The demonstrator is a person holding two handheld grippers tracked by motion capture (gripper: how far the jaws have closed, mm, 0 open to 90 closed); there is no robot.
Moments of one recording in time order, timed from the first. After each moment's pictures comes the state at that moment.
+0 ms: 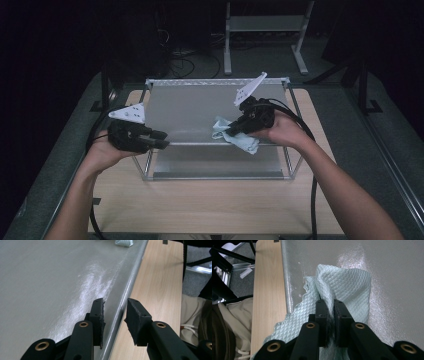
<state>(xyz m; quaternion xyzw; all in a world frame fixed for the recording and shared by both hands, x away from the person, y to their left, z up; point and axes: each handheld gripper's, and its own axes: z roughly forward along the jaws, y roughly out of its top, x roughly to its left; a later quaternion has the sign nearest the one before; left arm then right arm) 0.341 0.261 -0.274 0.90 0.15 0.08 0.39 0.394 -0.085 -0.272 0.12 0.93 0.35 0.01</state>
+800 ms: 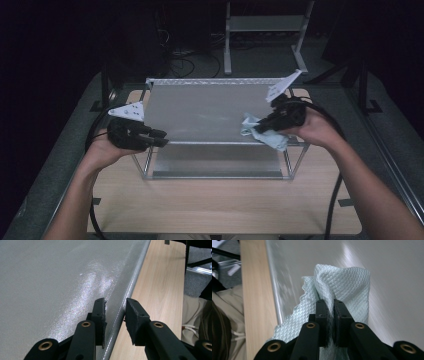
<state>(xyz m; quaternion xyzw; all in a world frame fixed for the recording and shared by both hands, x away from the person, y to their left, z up) 0.347 0.267 -0.275 0.90 0.16 0.07 0.40 0.394 -0.158 -0.269 0.17 0.93 0.33 0.03</state>
